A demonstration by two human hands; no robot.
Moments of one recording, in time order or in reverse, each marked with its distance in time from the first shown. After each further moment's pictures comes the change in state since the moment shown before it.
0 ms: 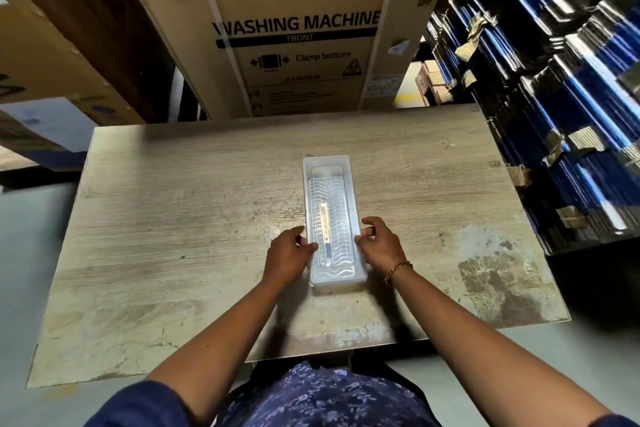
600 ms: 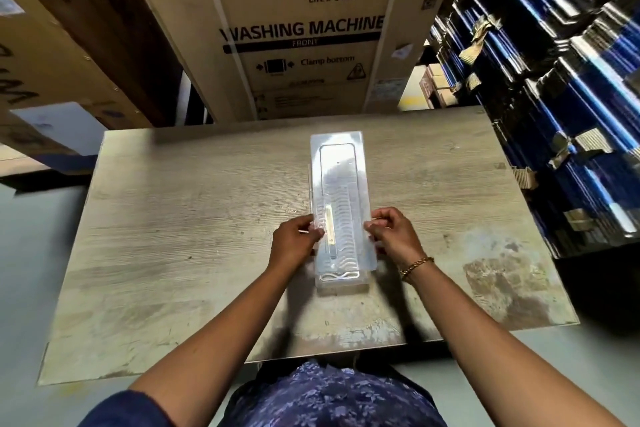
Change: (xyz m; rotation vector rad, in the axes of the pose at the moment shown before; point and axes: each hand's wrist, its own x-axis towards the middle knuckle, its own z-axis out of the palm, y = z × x) left_hand 0.000 0.027 -0.011 -0.366 0.064 -0.068; right_hand -0.012 -0.028 -0.026 0.393 0.014 0.037
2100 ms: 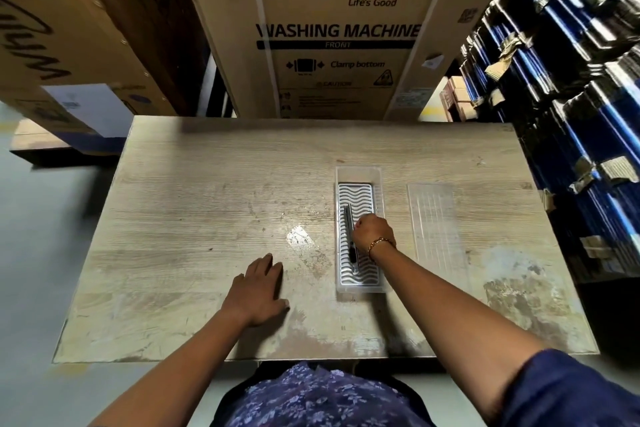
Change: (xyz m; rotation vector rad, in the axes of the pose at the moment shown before) left_hand -0.020 -0.109 -0.103 1.185 -0.341 0.095; right_hand 0.040 -0.012 0.093 -0.870 -0.034 0.062
